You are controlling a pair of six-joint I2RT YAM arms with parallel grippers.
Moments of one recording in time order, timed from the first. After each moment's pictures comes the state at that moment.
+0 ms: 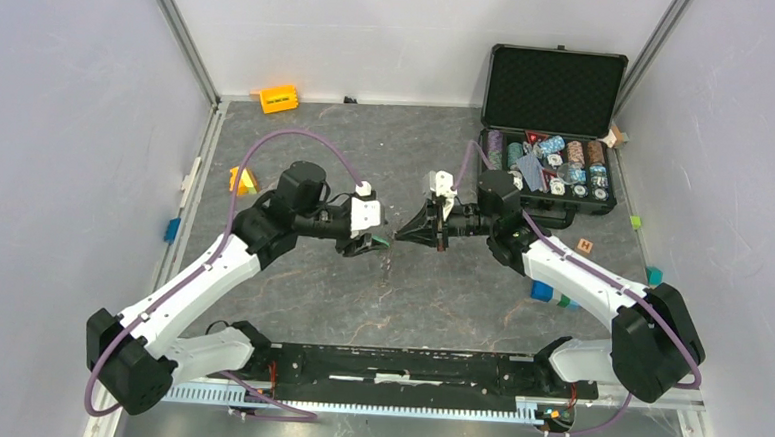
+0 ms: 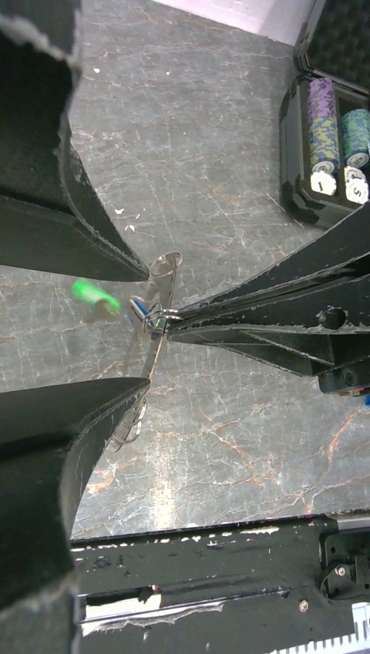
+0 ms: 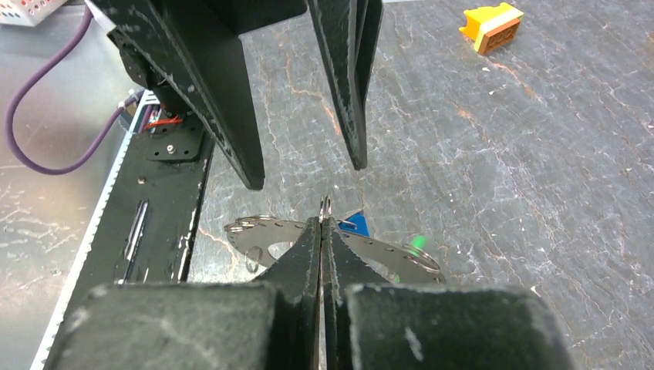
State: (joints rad) left arm -0.61 1.09 0.94 -0.39 0.71 0.63; right arm 0.60 1.33 0.80 0.29 -0.96 -0.15
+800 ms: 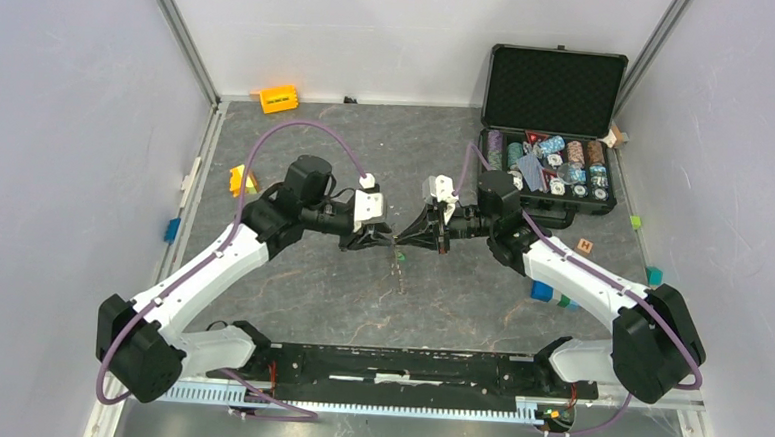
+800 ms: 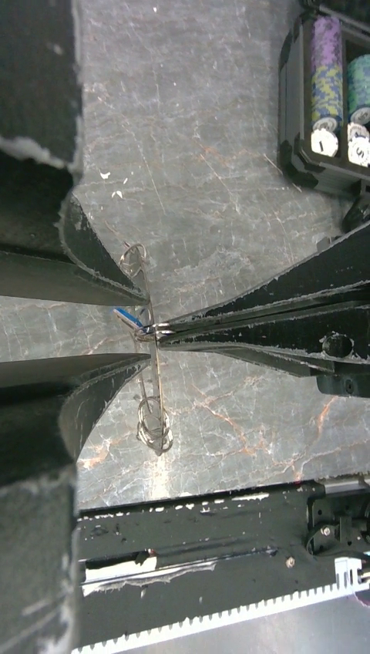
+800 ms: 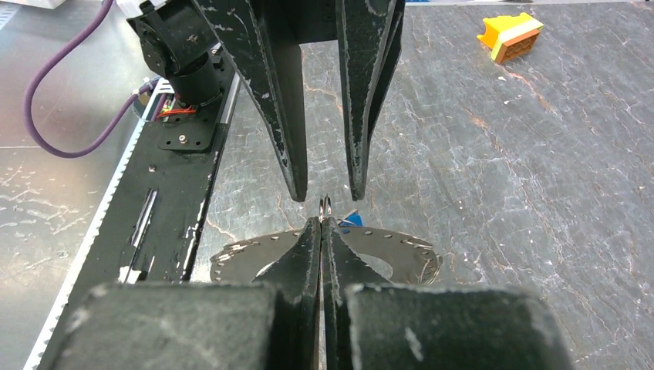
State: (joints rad) left arm -0.58 1.16 0.98 -0.40 0.81 0.60; right arm 0.60 1.32 0.80 0.25 -1.02 -0.21
